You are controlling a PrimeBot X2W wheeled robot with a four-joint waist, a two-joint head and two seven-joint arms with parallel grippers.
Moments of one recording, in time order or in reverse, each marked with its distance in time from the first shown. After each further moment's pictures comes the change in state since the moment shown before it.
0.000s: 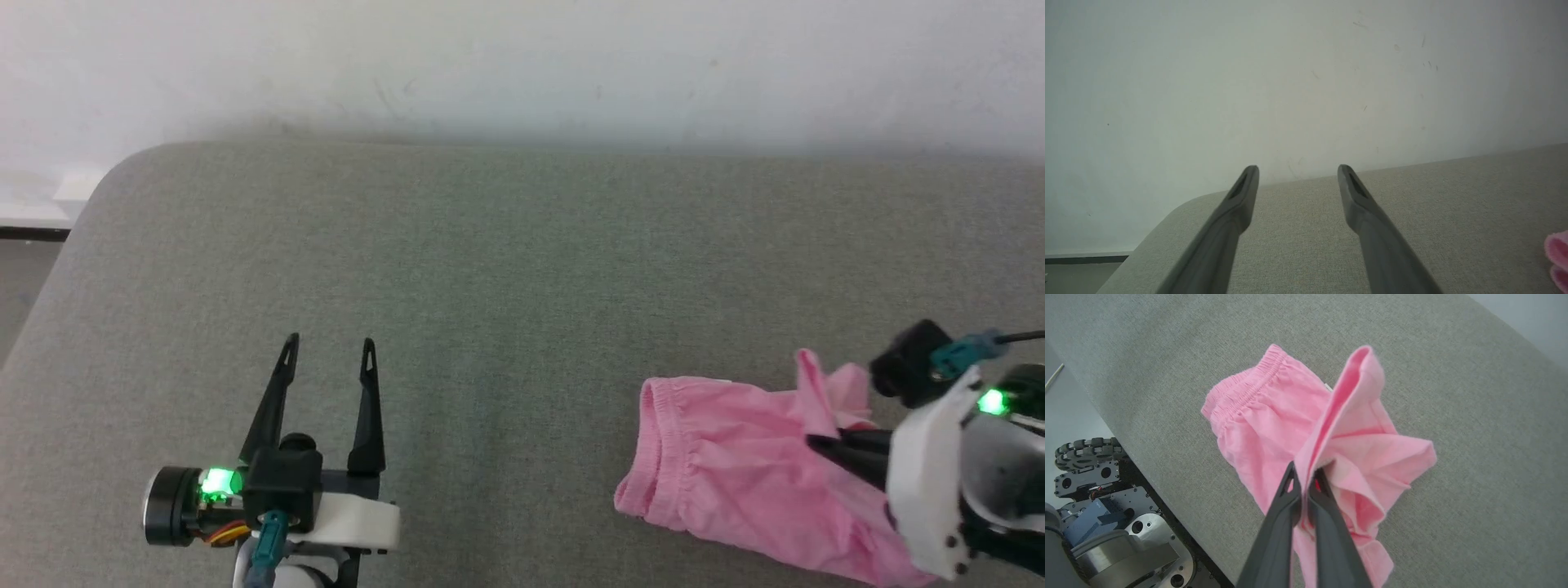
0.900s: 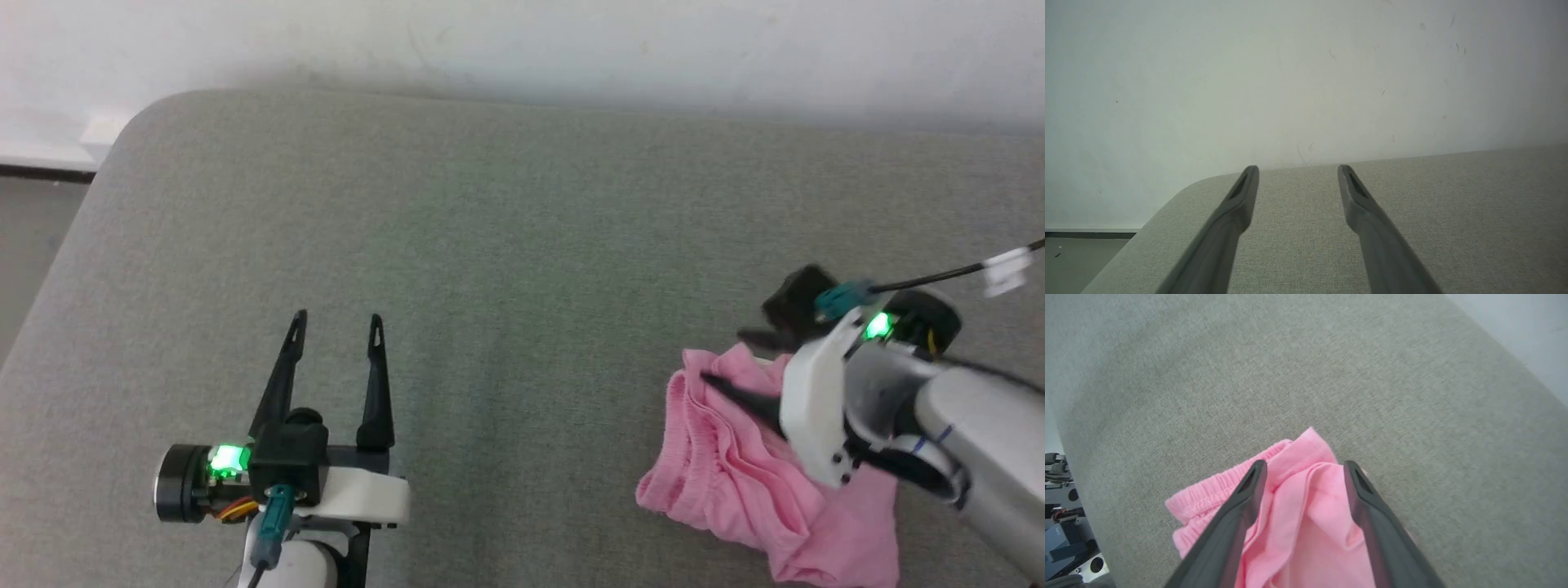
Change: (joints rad) left arm -0.054 -0.044 0.015 0.031 0.003 -0.016 0.000; right arm -0.400 0.188 0.424 0.414 -0.067 0.000 -0.300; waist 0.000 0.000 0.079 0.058
